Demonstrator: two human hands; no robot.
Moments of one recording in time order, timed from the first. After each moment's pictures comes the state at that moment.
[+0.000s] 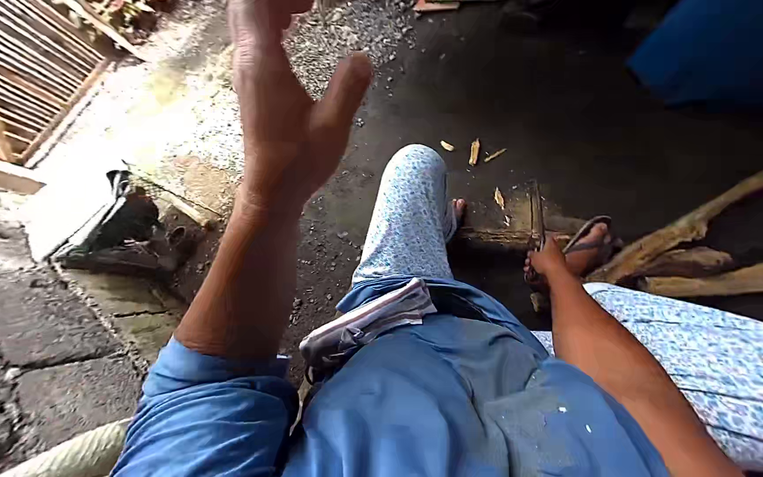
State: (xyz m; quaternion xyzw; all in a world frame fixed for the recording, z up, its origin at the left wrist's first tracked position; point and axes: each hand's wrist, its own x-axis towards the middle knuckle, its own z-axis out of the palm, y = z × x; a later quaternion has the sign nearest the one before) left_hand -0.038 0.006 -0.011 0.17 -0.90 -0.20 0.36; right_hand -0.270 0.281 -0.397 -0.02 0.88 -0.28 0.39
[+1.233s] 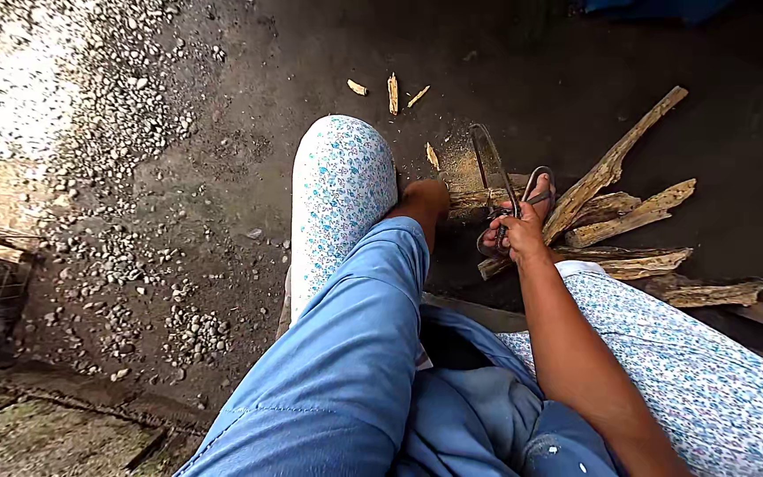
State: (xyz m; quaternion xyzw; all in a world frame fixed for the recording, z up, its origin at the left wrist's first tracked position) left_hand -0.305 0.091 -0.342 0.05 -0.84 -0.12 -0.53; right_hand -0.295 0.289 -0.381 0.20 0.74 -0.56 0.32
